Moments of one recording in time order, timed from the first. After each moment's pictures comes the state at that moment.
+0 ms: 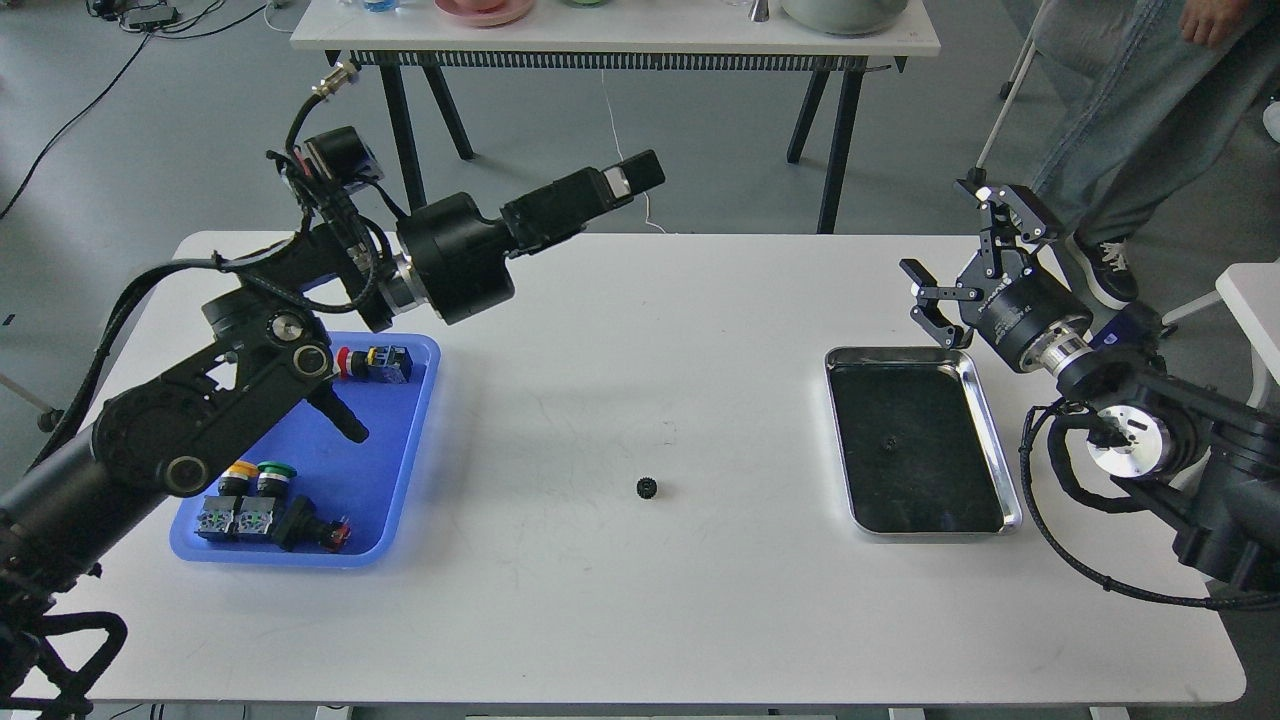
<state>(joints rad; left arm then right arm) -0.78 0.36 -0.77 -1.31 1.60 -0.35 -0.49 0.76 -0.50 0.27 0.77 0.16 0.44 0.49</state>
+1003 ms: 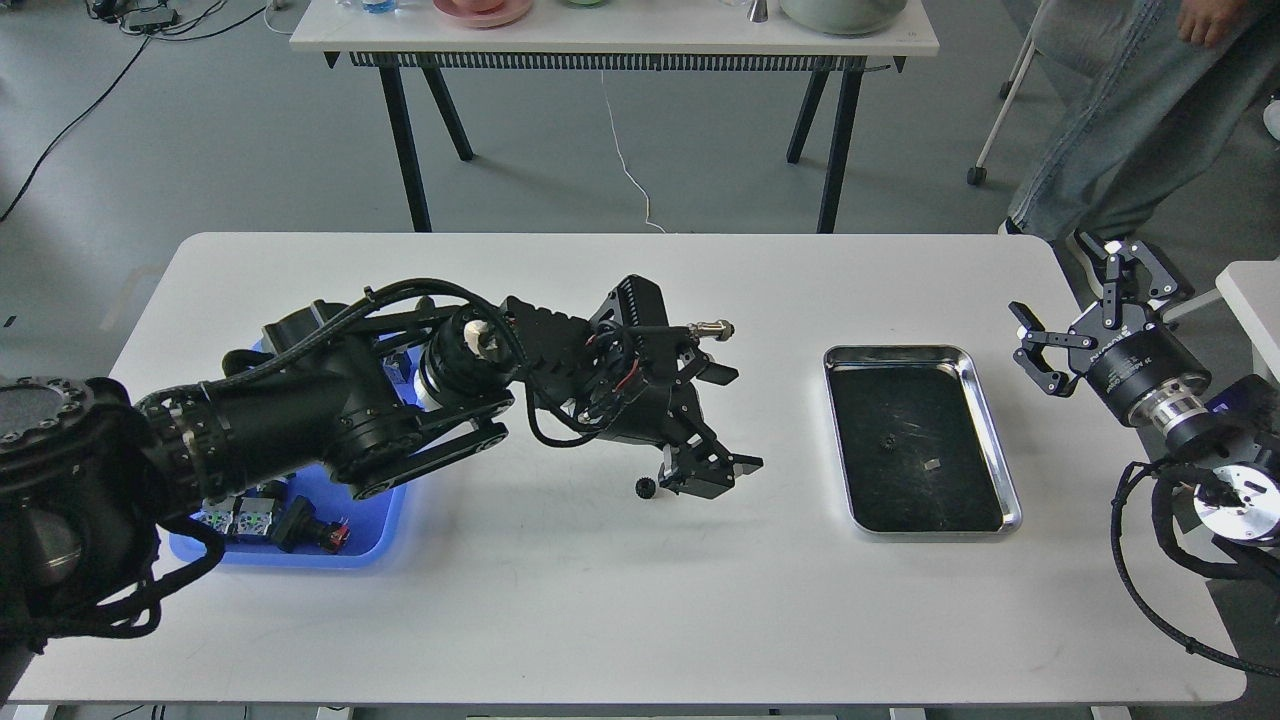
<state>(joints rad) -1.02 0.12 -0.15 -0.98 2.18 -0.08 -0.49 0.64 -0.63 0.31 0.75 0.23 0.49 0.49</state>
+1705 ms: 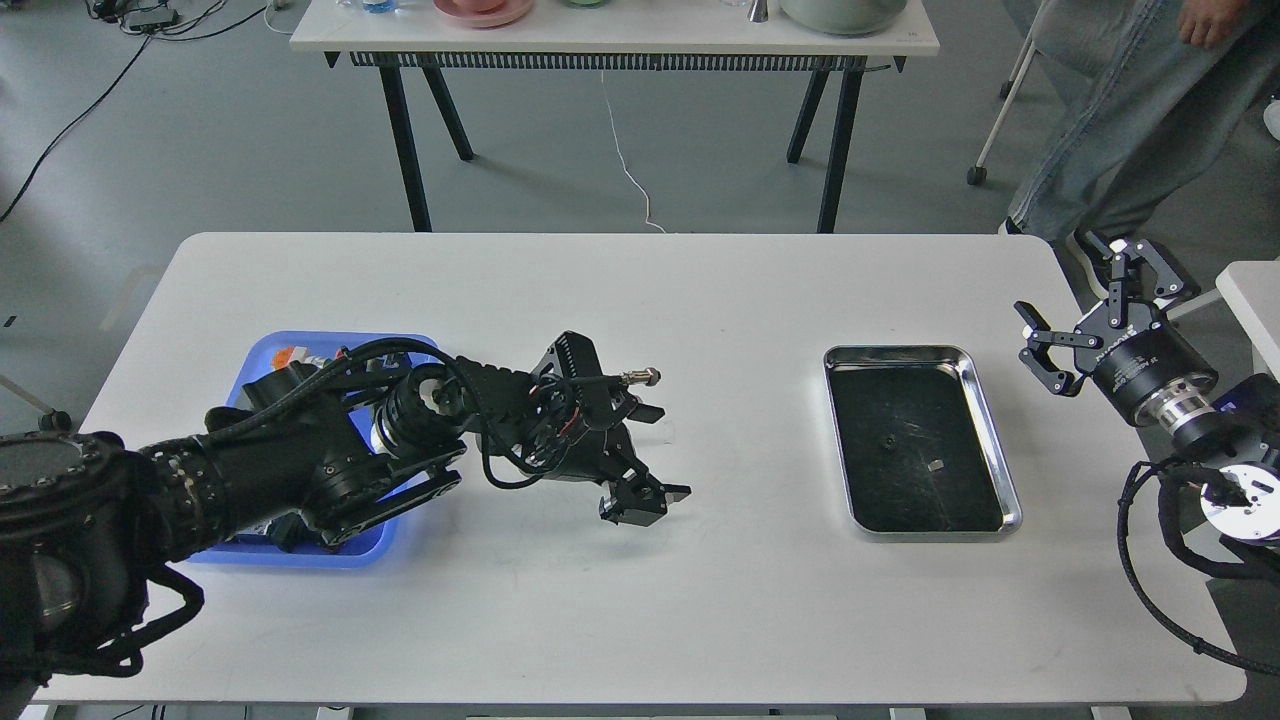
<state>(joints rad) -0.96 0.12 -0.08 -0.83 2.18 -0.05 -0.49 0.64 -0.64 0.31 0.75 0.22 0.49 0.49</state>
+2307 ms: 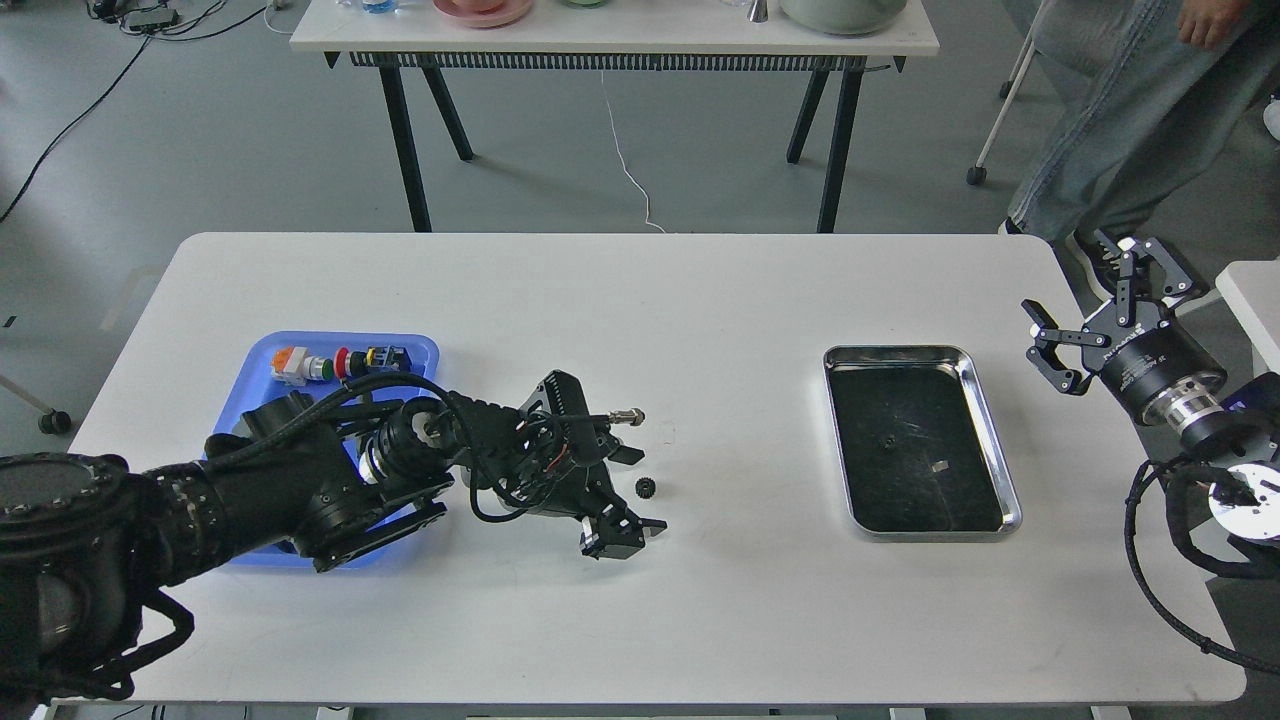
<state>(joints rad) -0.91 0.12 -0.02 -0.80 2.18 -0.05 -0.49 0.64 -0.65 0.31 0.75 0.22 0.49 0.49</state>
